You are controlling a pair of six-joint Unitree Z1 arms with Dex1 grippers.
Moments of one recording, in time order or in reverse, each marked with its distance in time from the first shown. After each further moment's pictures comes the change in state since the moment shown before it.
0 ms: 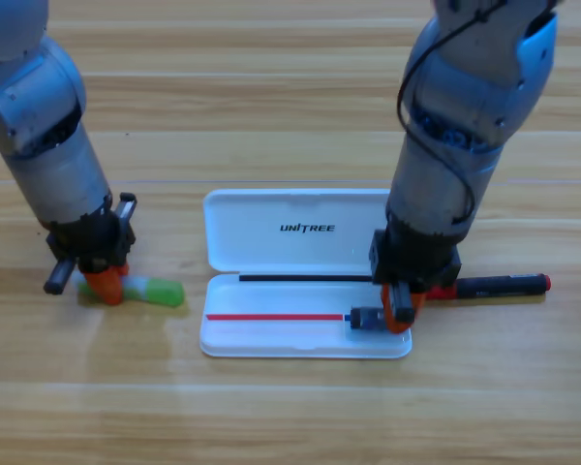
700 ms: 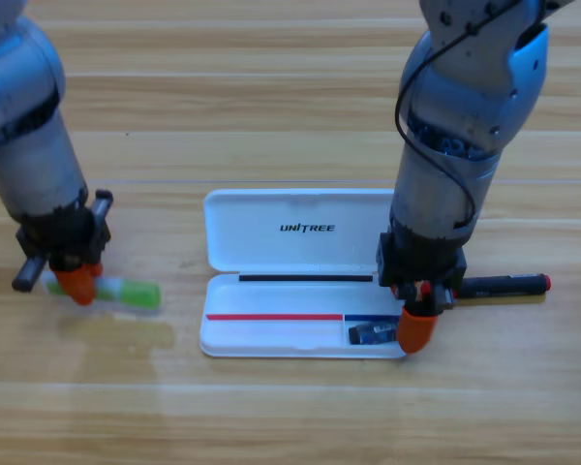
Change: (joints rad) arm 0 0.000 -0.058 -0.033 0.131 0.016 -0.020; arm 1 0.001 0.003 0.004 0.008 -0.045 0.000
